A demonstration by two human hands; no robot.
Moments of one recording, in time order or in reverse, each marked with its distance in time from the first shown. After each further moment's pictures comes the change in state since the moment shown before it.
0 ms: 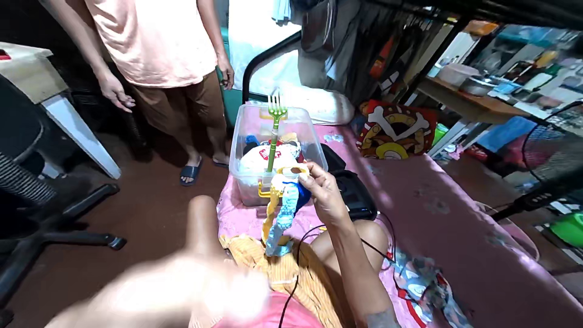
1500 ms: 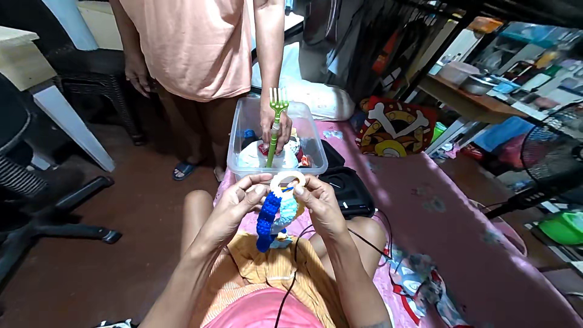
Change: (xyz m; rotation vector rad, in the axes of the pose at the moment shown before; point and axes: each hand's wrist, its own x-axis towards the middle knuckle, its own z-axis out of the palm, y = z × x) left_hand 0.021 -0.151 0.012 -0.281 -0.013 -0.687; right_hand -0.022 0.007 0.010 0.078 -0.050 -0.018
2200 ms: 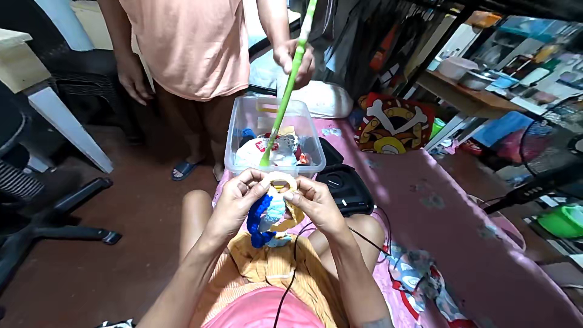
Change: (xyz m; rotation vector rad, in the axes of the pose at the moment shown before) left_hand 0.009 0.002 0.014 0.063 0.091 0.103; right_hand -0.002 -0.014 0.000 -0.160 -0.093 0.143
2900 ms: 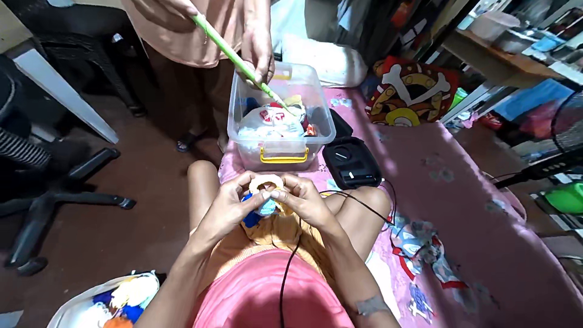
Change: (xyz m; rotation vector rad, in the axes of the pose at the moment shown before) left_hand -0.051 -0.022 -0.025 0.211 -0.074 -0.120; right_hand -0.025 0.046 0.030 -0.042 -0.066 0.099
